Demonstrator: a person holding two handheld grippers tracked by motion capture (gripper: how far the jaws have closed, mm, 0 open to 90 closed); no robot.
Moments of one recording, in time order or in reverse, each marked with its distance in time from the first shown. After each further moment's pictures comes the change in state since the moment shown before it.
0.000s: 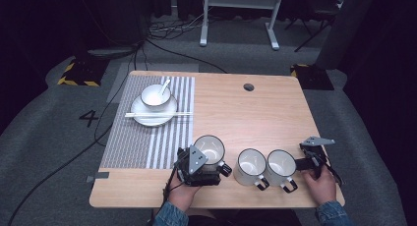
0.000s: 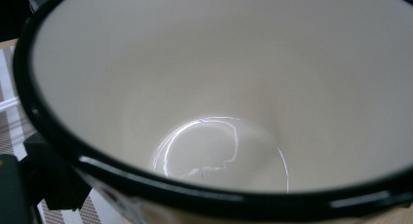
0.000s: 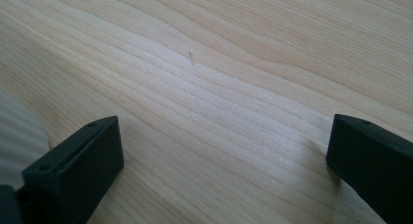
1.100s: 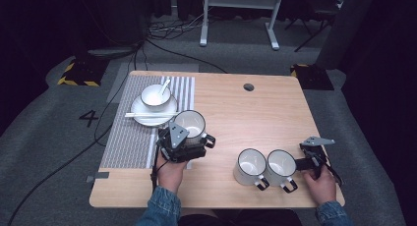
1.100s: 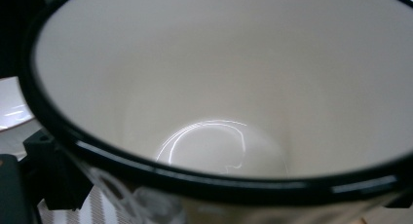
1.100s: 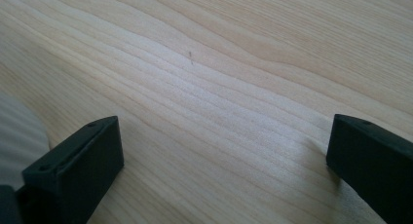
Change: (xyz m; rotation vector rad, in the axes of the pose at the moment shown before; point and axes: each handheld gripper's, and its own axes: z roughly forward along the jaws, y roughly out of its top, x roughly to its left) left arm 0.056 0.038 -0.010 -0.062 0.208 -0.096; right arm 0.000 0.000 0.000 -0.001 -0.001 -0.001
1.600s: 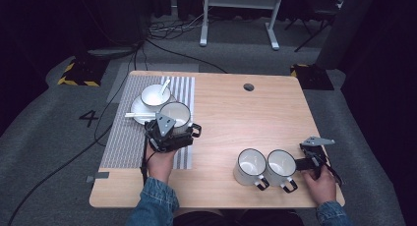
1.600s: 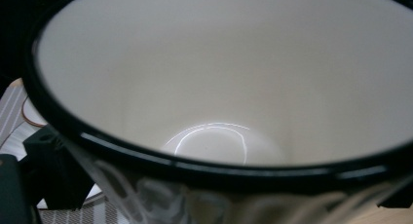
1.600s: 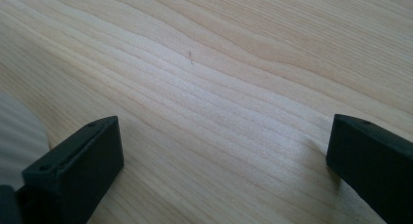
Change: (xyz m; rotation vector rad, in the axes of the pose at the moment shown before) left arm 0.037 0.004 0.011 0.028 0.116 -0.014; right arm 0.000 0.000 0.000 0.001 -0.002 0.003
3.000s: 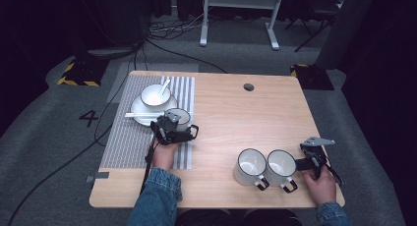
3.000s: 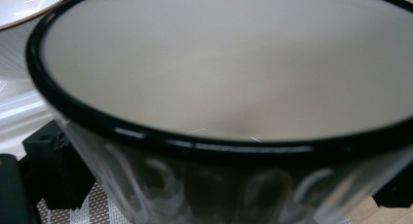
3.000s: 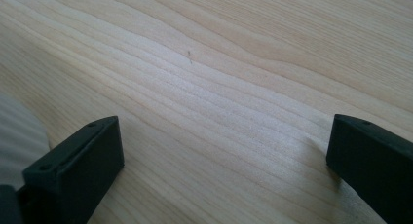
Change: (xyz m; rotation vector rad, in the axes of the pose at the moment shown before) left arm 0.022 -0.039 0.085 0.307 0.037 0.006; right arm 0.001 -0.001 0.000 -0.001 -0.006 0.007
